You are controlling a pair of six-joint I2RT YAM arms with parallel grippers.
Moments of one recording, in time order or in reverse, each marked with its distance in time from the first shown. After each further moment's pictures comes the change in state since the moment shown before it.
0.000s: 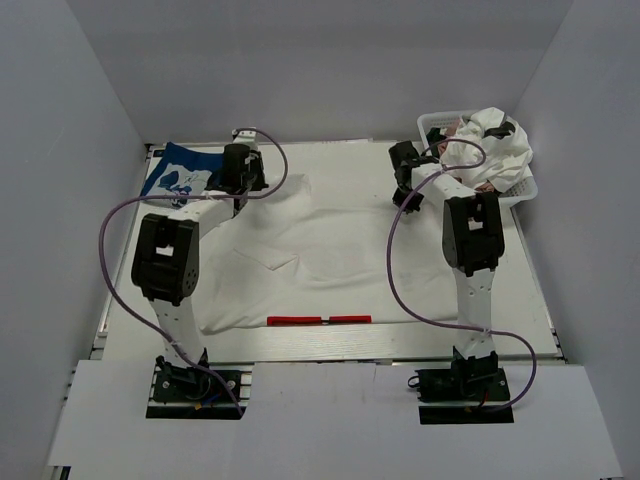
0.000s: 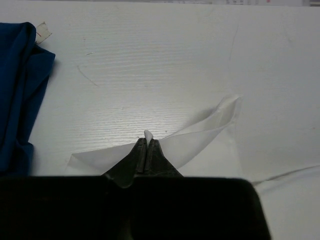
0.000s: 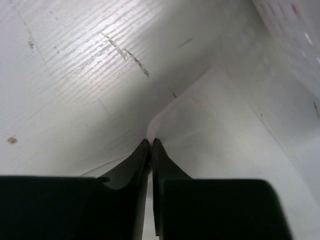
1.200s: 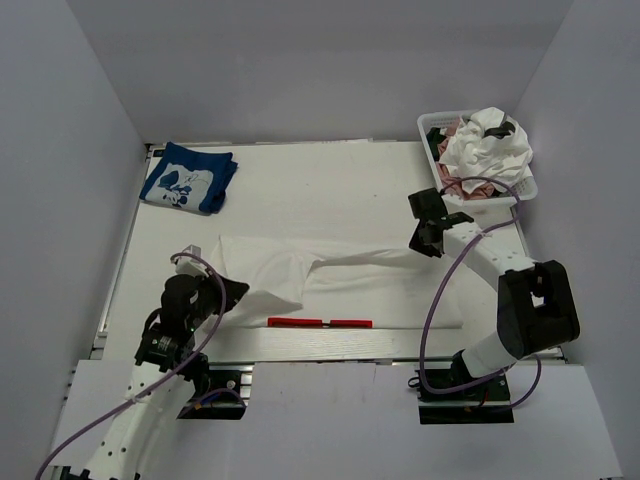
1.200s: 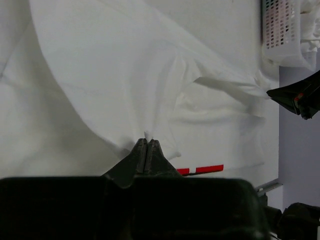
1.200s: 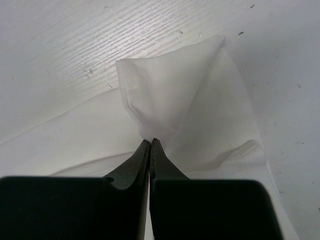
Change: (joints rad) left arm -0.011 -1.598 -1.035 -0.534 0.217 -0.581; right arm 0.072 -0.747 -0.835 0.216 -0.007 -0.039
